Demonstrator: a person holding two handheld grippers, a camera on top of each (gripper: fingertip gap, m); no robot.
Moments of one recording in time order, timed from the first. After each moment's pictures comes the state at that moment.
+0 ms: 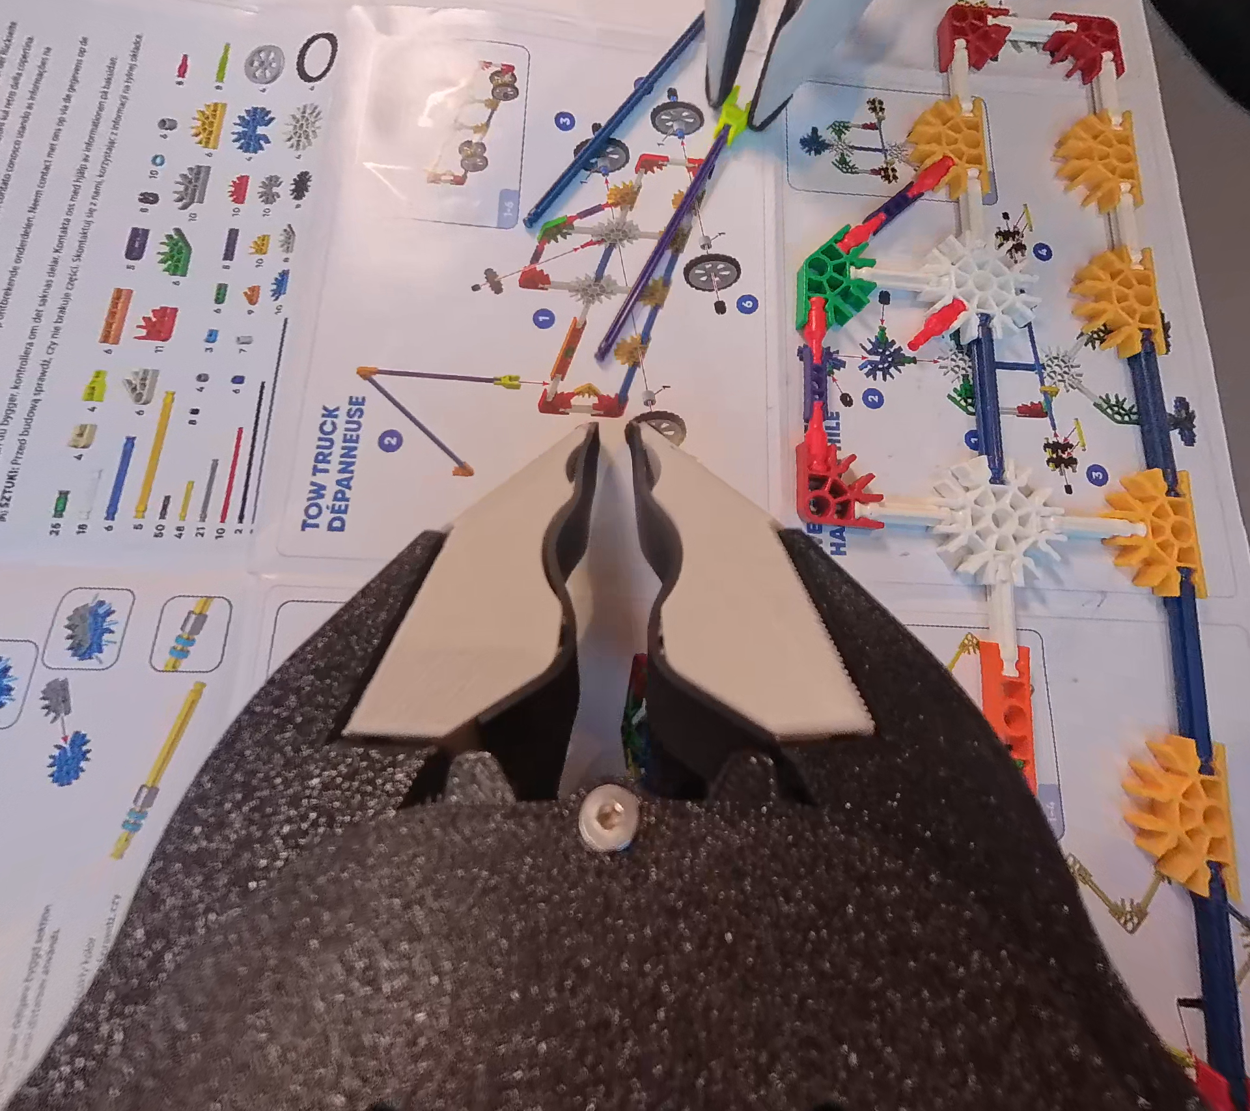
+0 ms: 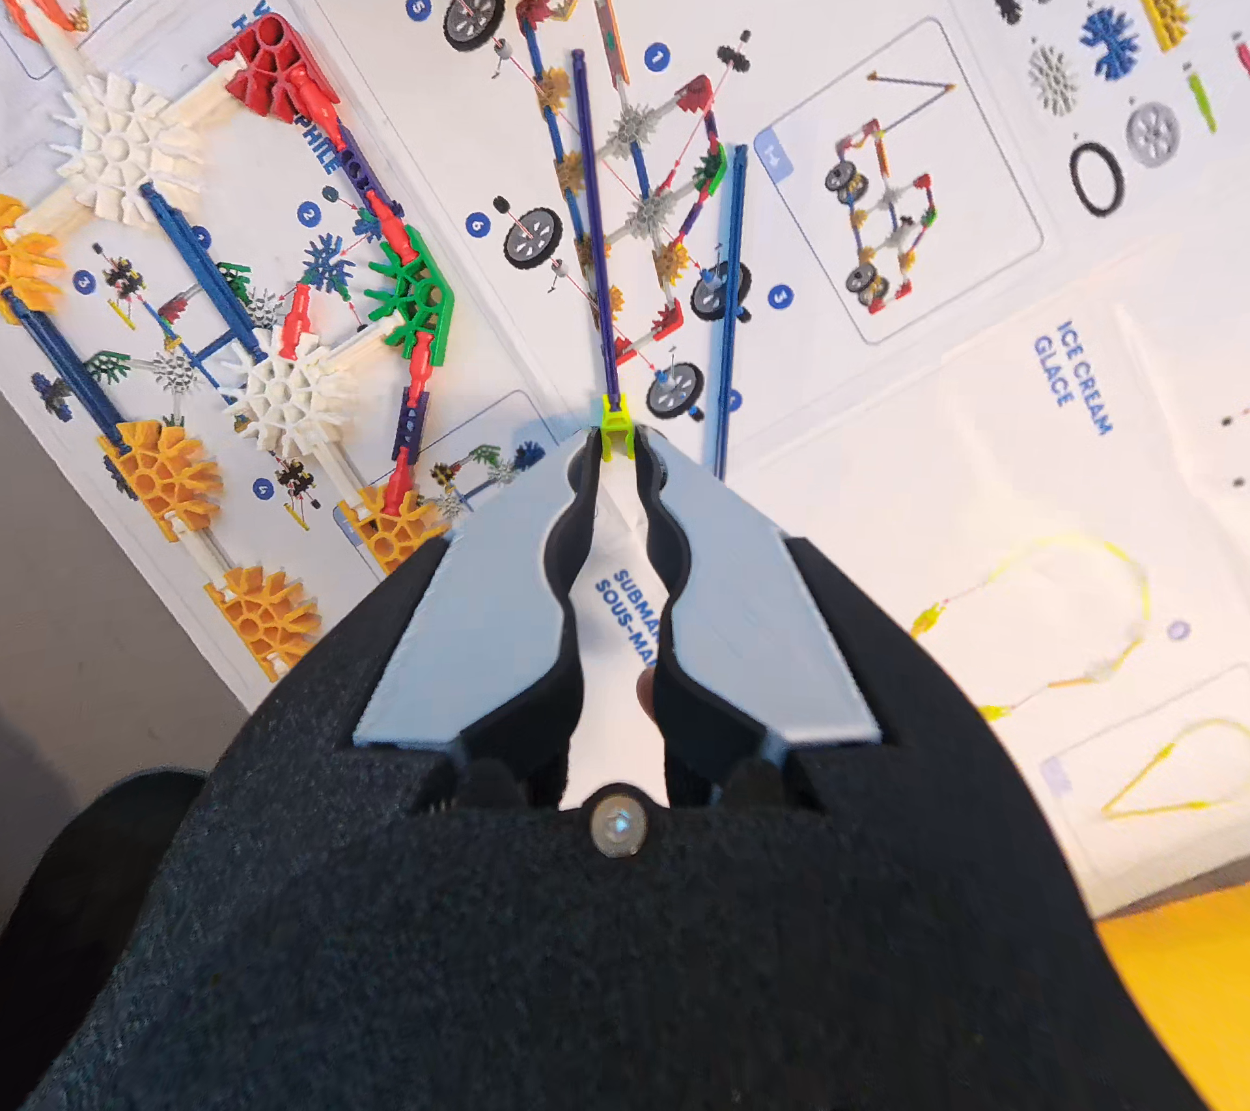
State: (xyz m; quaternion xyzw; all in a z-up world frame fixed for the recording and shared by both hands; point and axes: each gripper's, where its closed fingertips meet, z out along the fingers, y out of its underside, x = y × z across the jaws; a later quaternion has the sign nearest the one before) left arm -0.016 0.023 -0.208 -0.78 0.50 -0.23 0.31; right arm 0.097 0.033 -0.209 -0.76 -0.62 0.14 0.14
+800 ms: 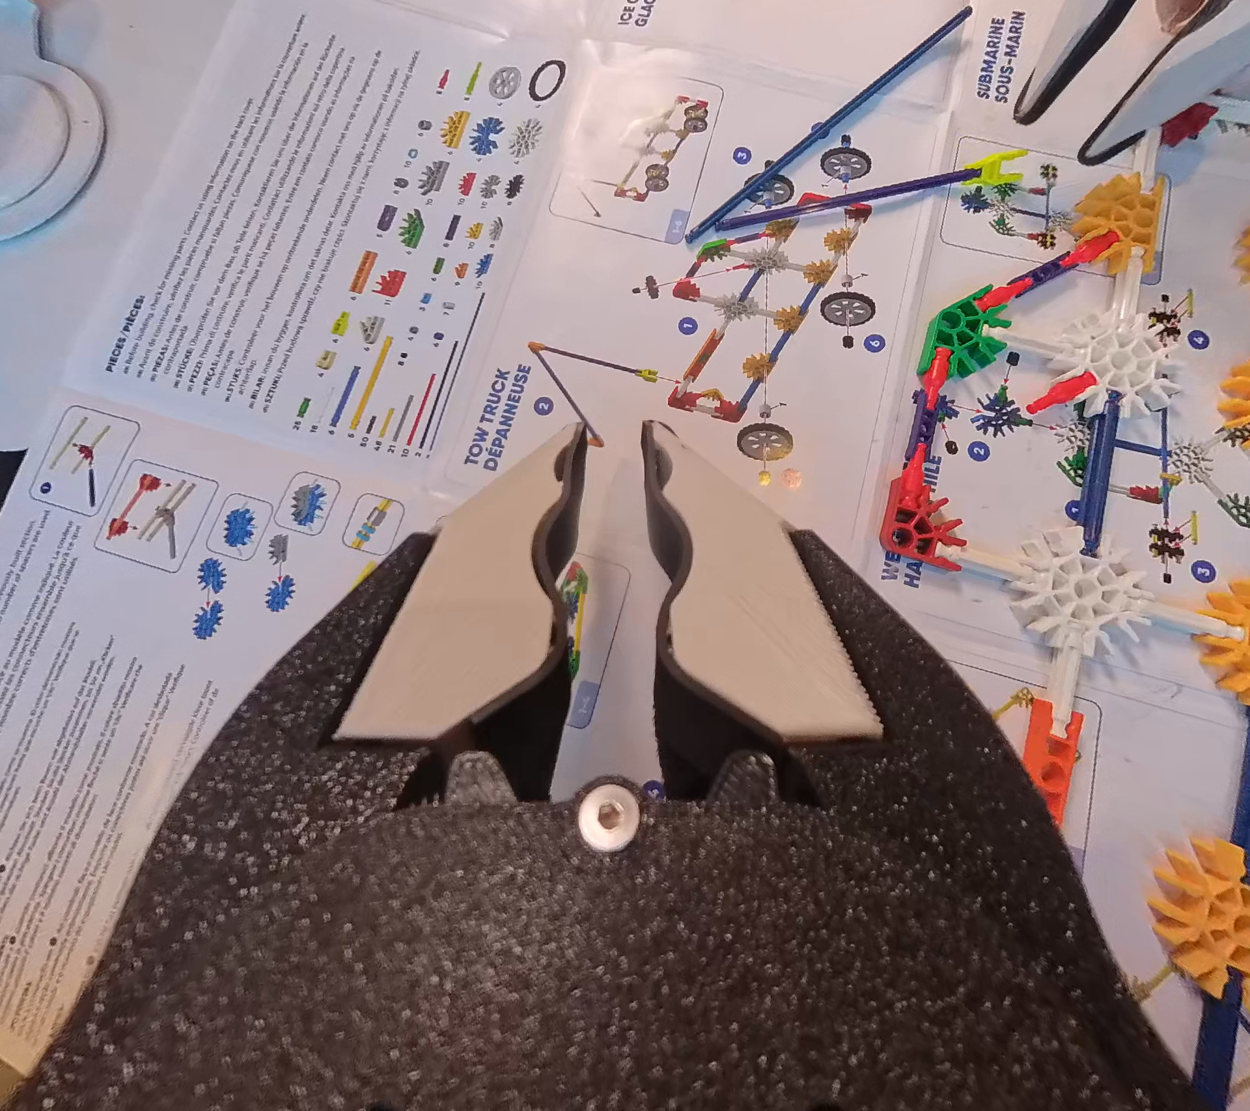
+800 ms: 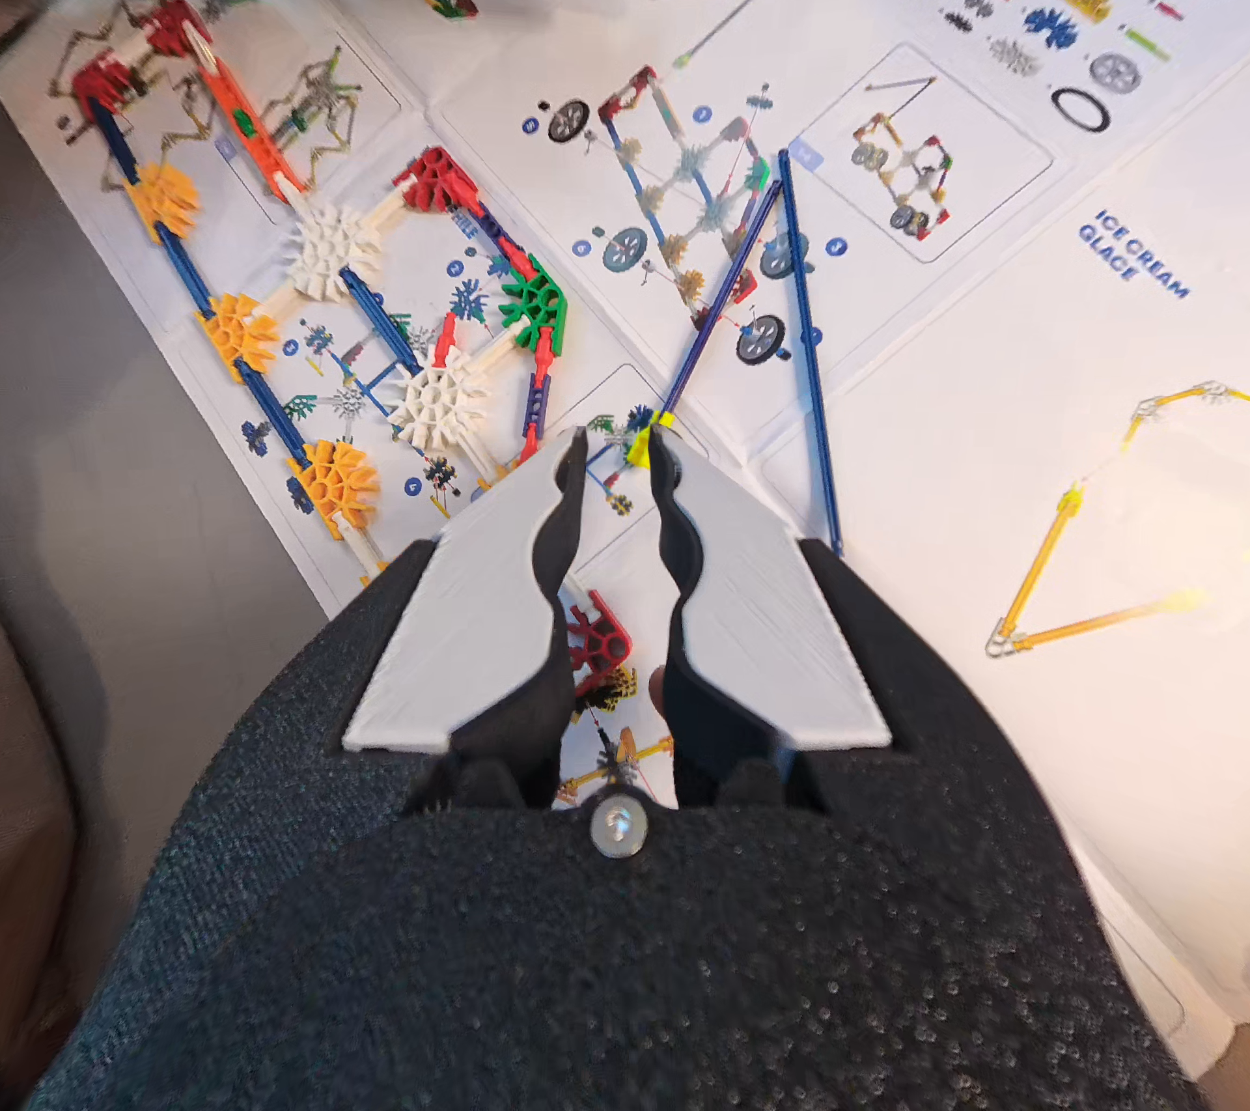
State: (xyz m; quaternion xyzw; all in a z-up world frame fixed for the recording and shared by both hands) left arm -0.042 0.049 -0.185 -0.82 0.42 -0.15 0.35; right arm 0.107 -0.002 -0.187 -0.77 -0.53 0.26 0.24
